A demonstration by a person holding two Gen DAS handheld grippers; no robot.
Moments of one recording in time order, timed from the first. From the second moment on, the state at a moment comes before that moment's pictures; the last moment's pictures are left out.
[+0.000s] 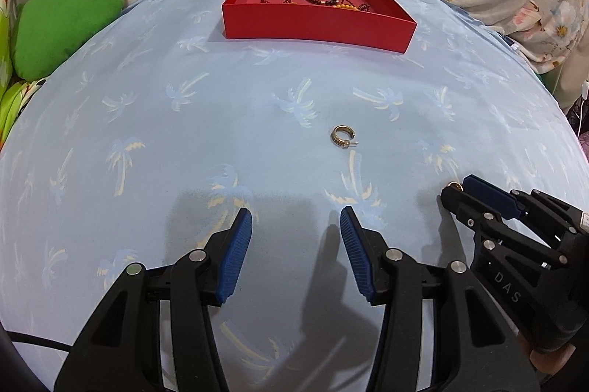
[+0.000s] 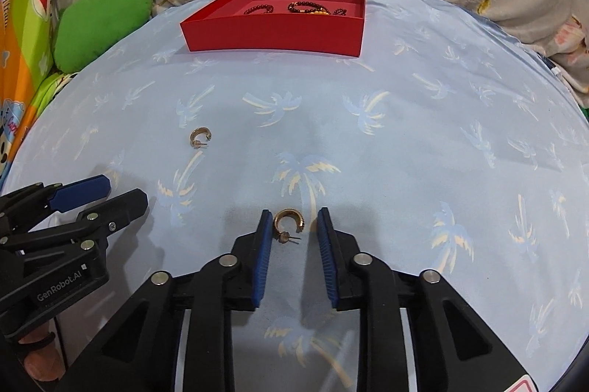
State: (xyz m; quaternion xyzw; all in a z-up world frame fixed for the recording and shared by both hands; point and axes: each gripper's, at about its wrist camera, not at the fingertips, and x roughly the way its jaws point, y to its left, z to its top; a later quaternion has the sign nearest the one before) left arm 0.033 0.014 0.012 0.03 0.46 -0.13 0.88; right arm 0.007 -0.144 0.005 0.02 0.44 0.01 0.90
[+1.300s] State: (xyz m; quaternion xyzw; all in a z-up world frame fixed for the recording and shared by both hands) left arm 0.089 -0.032 0.010 0.04 0.45 -0.15 0.88; right arm 0.024 -0.170 0.008 0.07 0.44 0.01 0.90
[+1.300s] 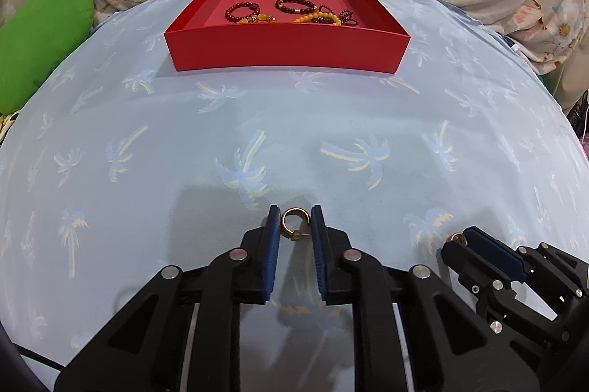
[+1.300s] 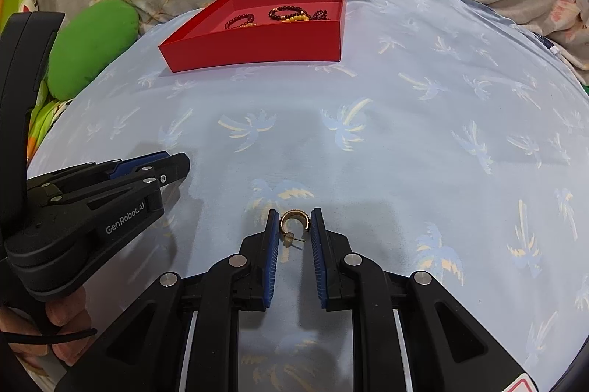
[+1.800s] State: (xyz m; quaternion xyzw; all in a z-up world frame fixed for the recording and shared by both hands) left arm 0.072 -0.008 0.019 0.01 0.46 -0.15 0.88; right arm 0.014 -0.165 0.029 0.07 0.41 0.01 0.91
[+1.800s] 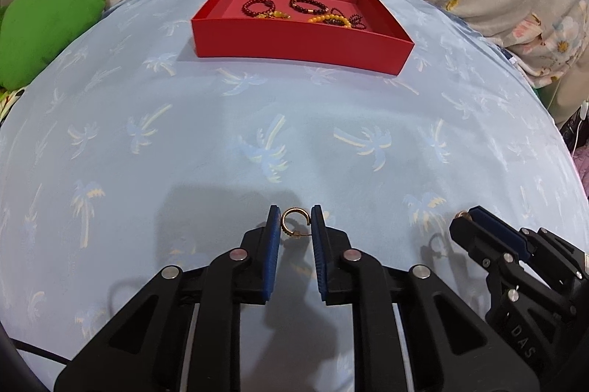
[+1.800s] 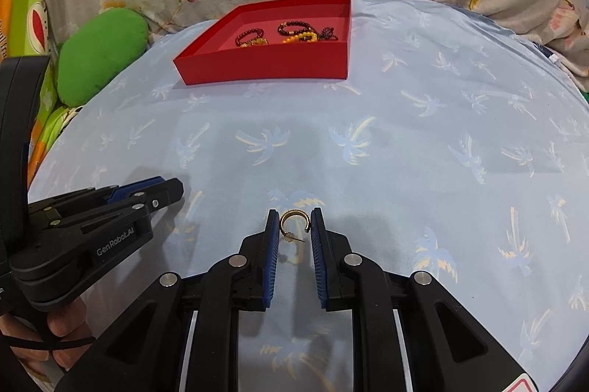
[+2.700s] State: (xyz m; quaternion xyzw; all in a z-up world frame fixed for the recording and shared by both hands) left arm 0.119 -0.004 0.131 0.00 0.37 -0.16 0.92; right arm 0.095 -0.168 0.128 0.06 0.33 0.03 0.94
